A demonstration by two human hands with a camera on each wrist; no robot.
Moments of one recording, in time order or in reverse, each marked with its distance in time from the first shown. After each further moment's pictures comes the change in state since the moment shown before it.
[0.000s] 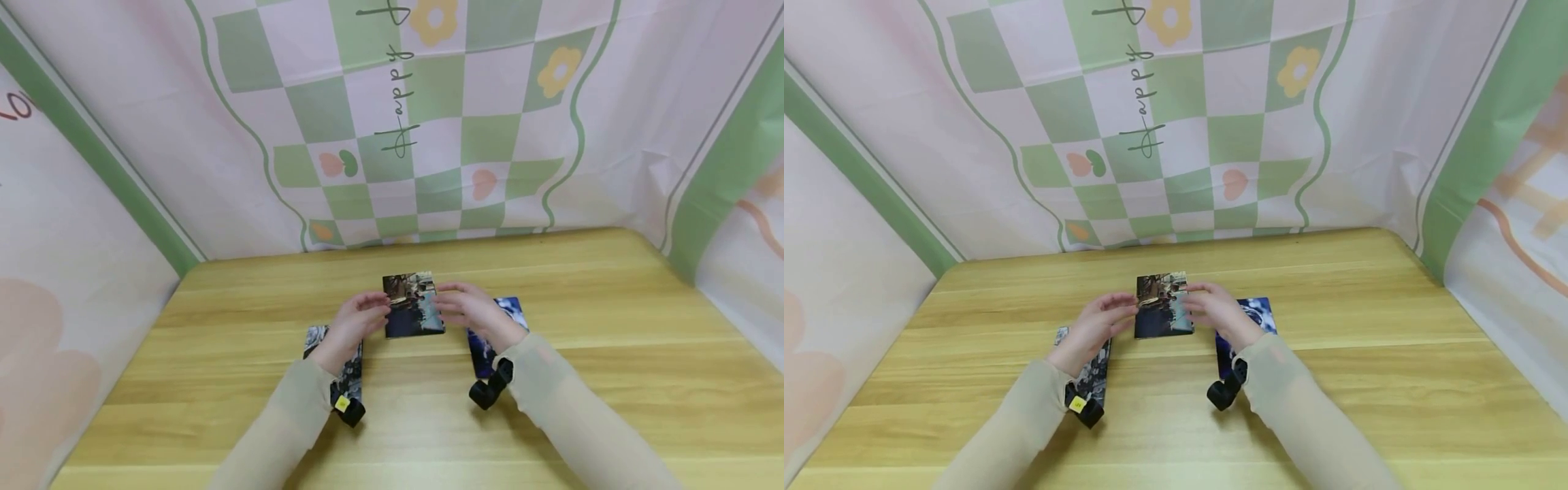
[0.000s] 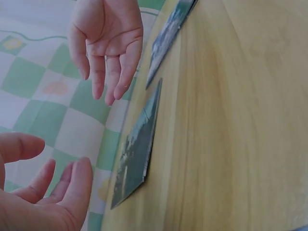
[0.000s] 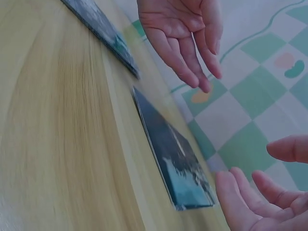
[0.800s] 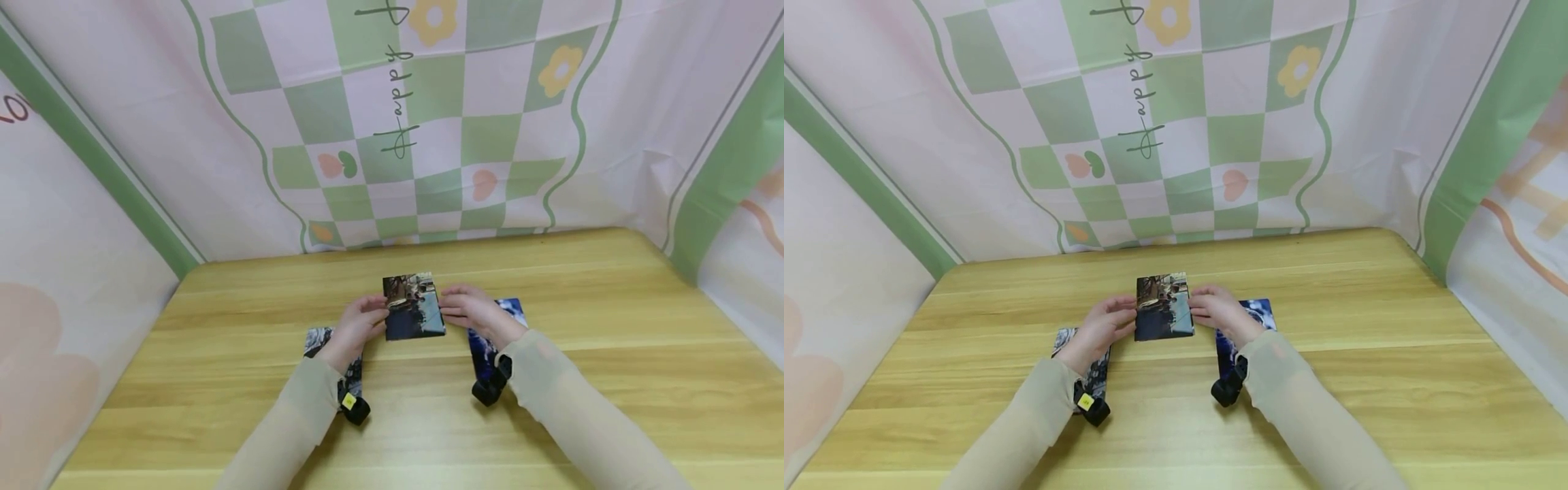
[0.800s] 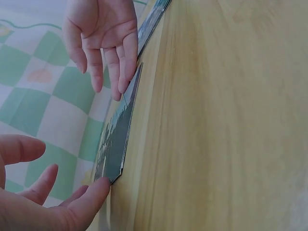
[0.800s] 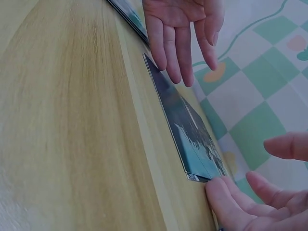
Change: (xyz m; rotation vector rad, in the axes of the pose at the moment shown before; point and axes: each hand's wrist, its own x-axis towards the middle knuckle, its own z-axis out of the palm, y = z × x) left_hand 0.015 -0.011 0.002 0.041 0.069 -0.068; right_hand 0.014 0.008 -0.007 -0.002 0.021 0.075
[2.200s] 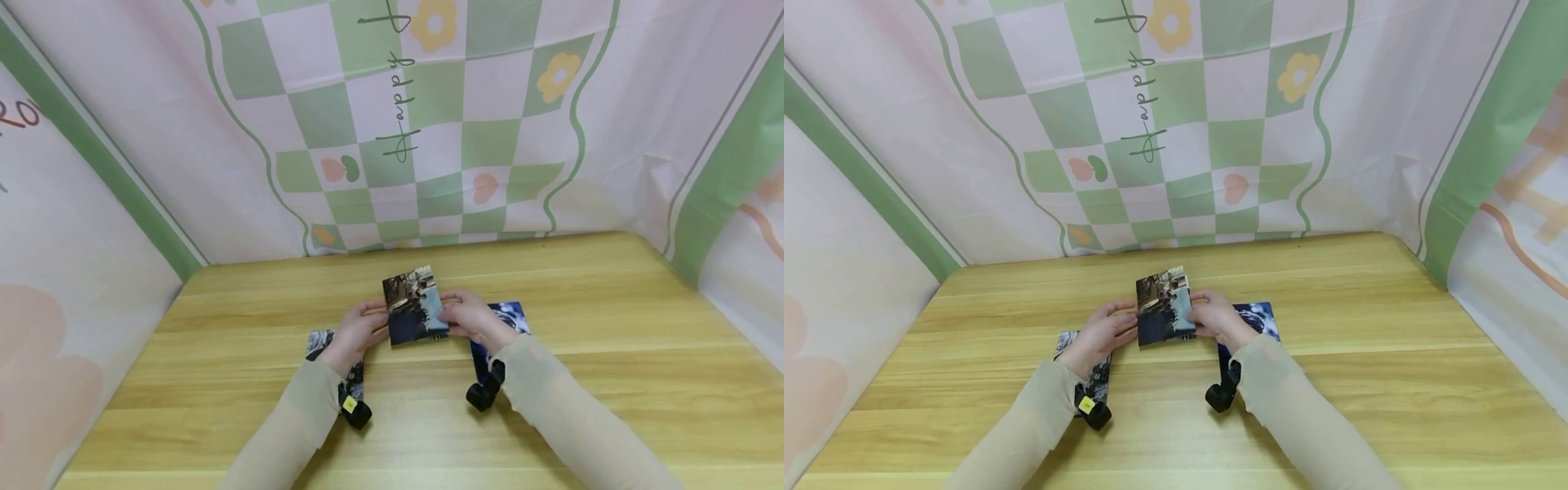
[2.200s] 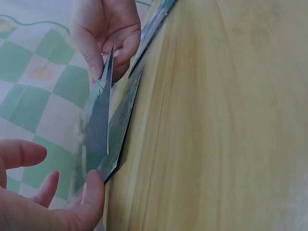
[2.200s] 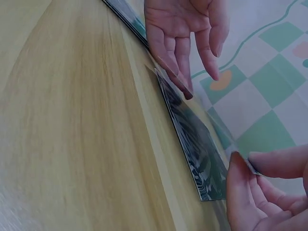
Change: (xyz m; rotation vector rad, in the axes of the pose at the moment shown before) left_hand -0.004 -0.005 -0.002 -0.083 0.002 -0.024; right_hand 0.000 0.004 0.010 -0.143 0.054 0.005
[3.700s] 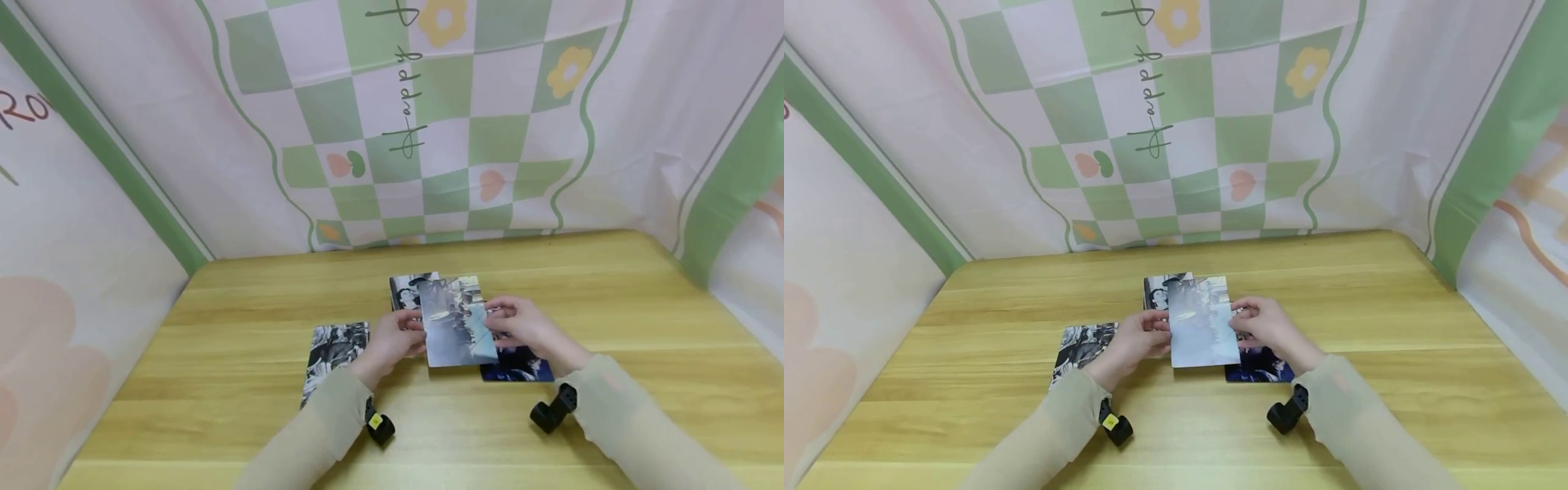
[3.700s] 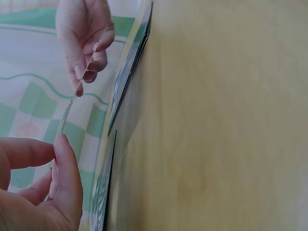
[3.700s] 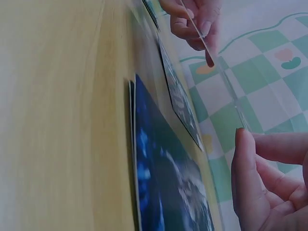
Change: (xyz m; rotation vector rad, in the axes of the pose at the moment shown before) left_hand -0.013 -0.014 0.044 0.155 -0.077 0.084; right_hand -0.052 0.015 -0.051 -0.131 0.012 -0.087
